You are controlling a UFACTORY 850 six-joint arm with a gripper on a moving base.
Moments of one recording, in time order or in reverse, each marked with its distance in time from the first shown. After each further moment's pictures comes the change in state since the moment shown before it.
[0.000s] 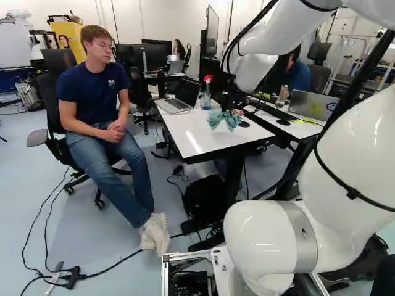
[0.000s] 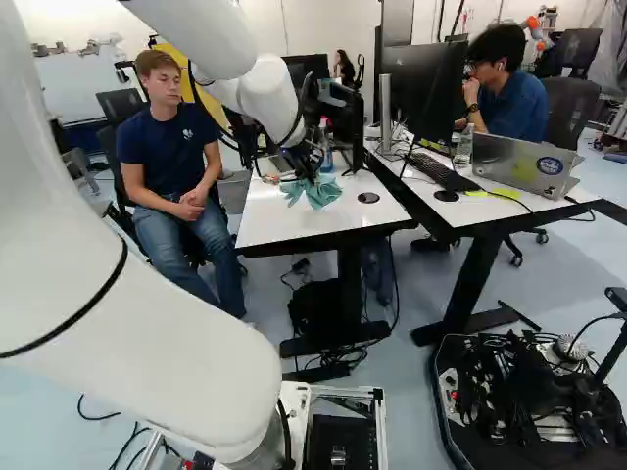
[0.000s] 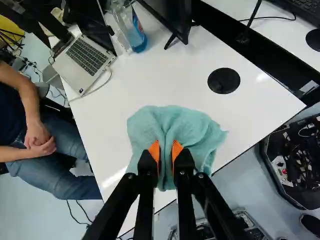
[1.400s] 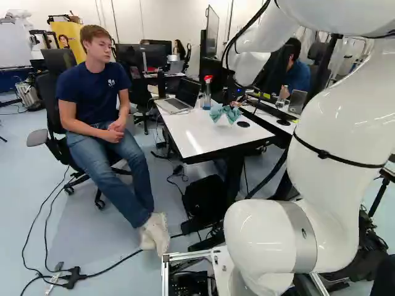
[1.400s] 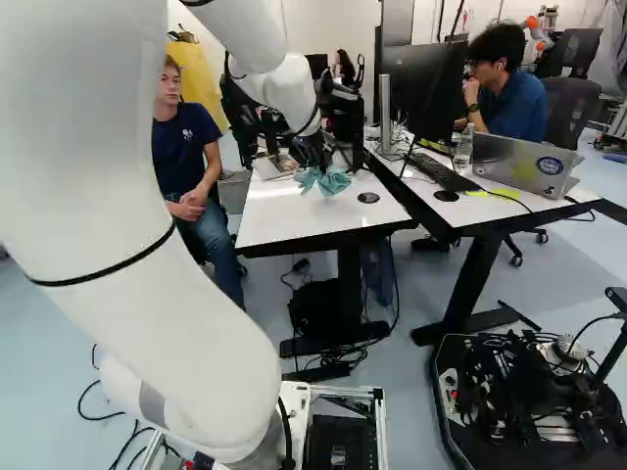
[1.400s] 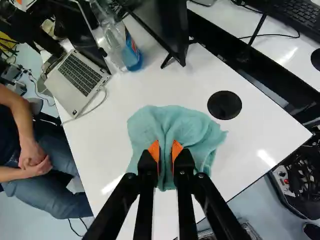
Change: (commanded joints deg) arm -1.8 -13.5 -13.4 0.0 0.0 0.0
